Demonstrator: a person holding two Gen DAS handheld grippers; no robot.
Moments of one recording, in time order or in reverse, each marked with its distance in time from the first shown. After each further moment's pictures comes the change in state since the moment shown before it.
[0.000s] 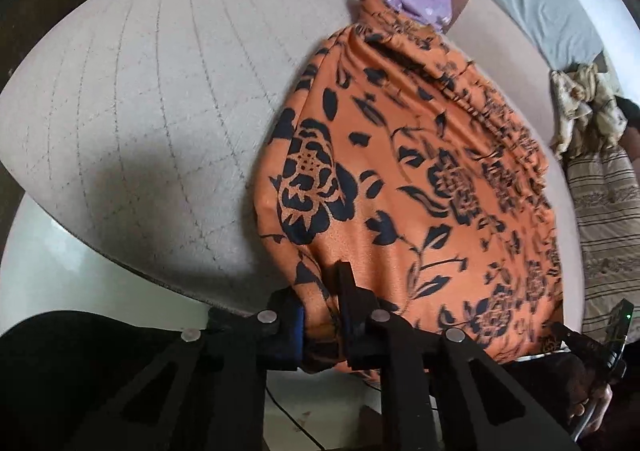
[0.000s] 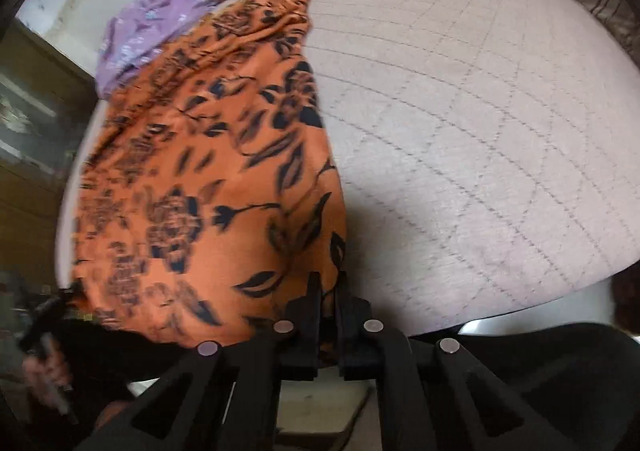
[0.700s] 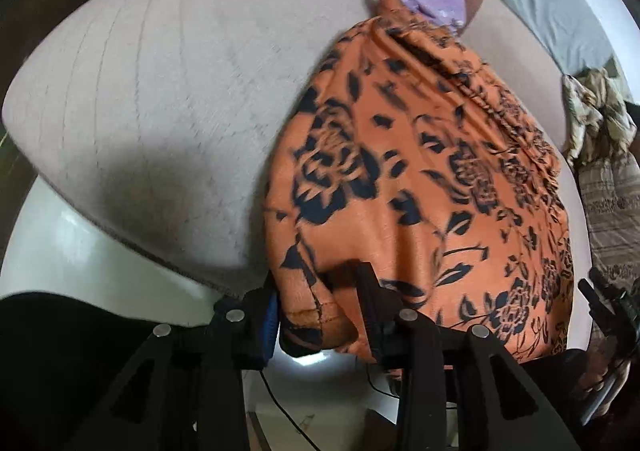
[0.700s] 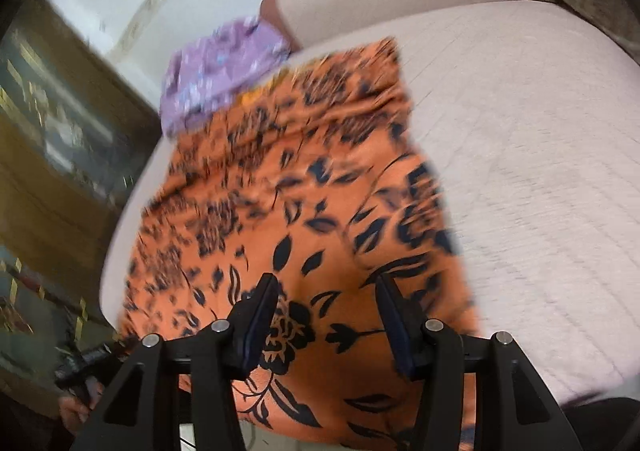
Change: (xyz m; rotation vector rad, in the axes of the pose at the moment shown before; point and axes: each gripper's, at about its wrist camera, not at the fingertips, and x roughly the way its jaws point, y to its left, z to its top) left arm 0.002 0.001 -0.018 -0.012 -0.021 0.059; right arm -0.002 0.048 0.035 -0.054 -0.226 0.181
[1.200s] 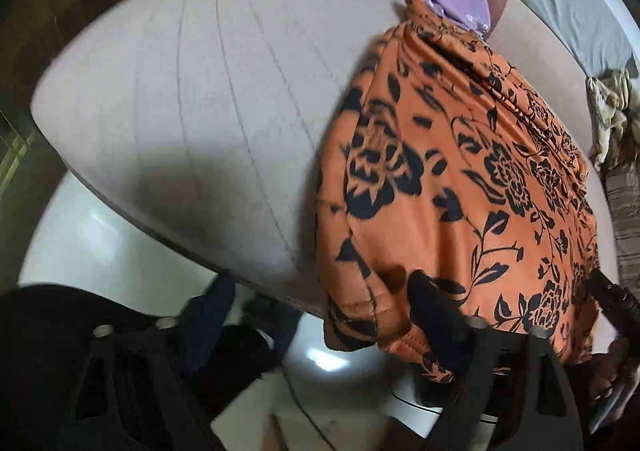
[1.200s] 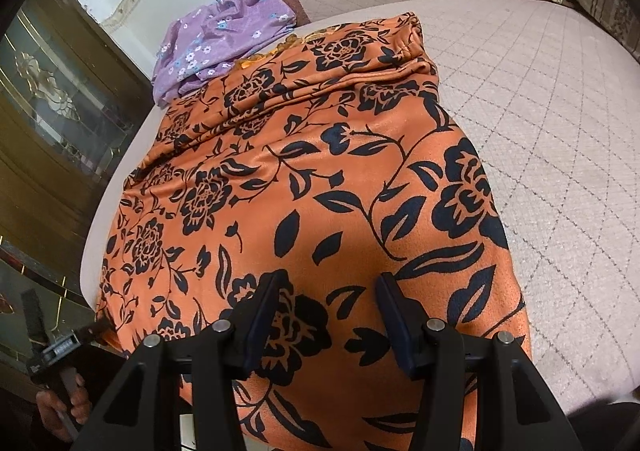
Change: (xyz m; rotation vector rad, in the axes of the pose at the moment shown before) left arm 0.004 0.018 -0.011 -0.047 -0.010 0.108; right arm 0.051 0.028 -0.010 -0.098 0.087 -0.058
